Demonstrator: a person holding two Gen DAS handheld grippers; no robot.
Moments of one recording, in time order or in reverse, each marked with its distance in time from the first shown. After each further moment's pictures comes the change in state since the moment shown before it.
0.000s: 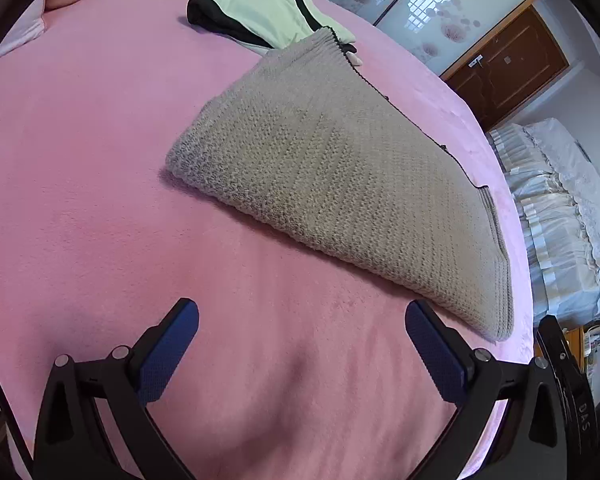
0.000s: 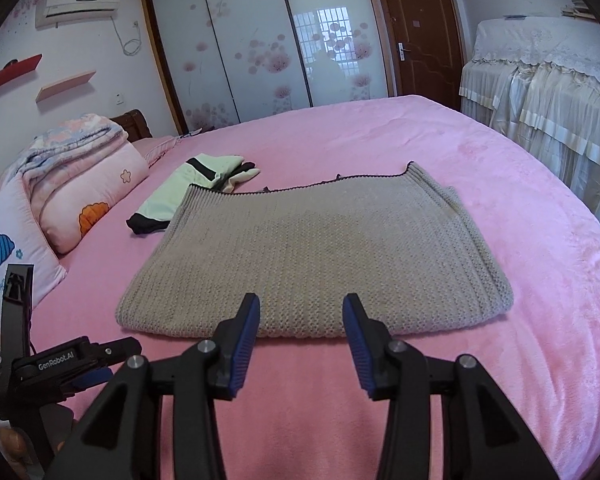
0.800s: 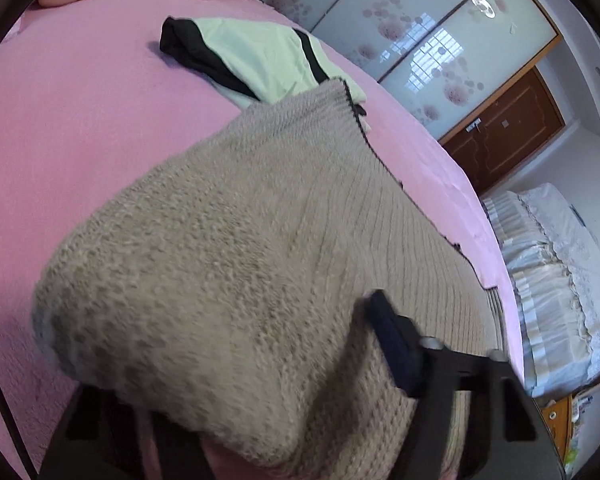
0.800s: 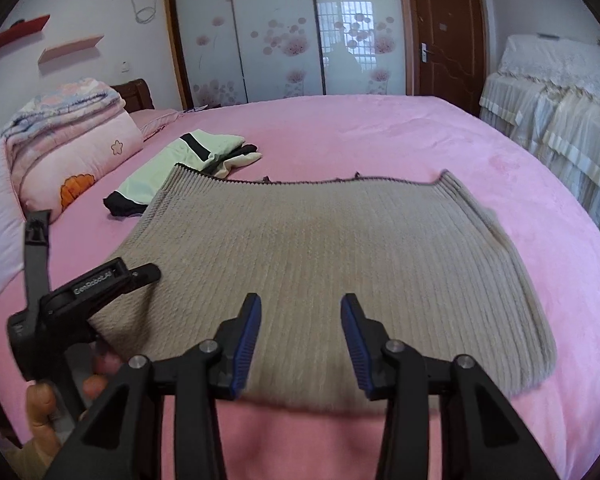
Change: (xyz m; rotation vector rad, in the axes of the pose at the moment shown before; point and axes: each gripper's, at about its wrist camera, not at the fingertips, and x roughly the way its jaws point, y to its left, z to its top) left arm 0.094 -0.012 0.090 -0.103 -0.231 -0.056; right arm 0.107 0.026 0.040 -0.166 0.031 -0.045
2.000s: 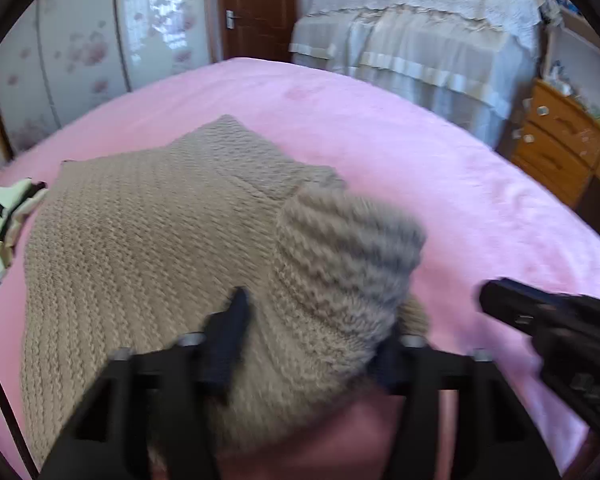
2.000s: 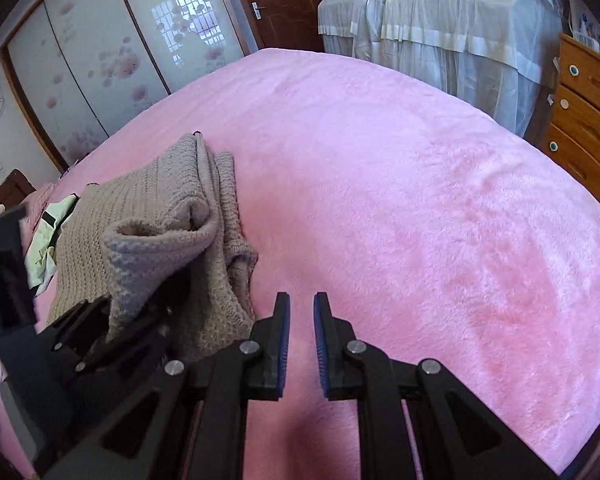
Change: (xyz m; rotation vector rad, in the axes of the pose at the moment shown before) left arm 0.045 -0.311 -0.210 1.012 0.190 -0.190; right arm -0.070 -0.229 -0.099 0.519 0.124 -0.220
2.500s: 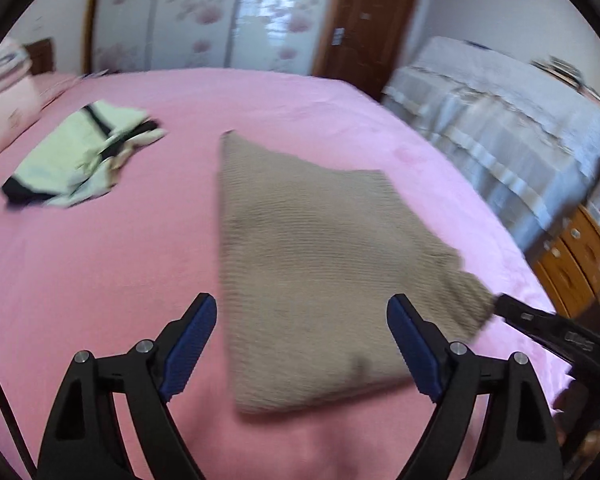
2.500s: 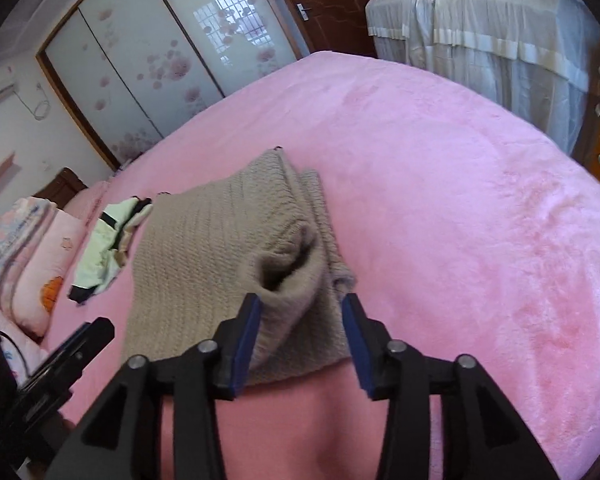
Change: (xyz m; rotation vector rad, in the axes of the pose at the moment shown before) left arm -0.118 0.148 -0.025 -0.405 -0.076 0.137; right arm -0.008 0.038 0.034 0.007 0.030 0.239
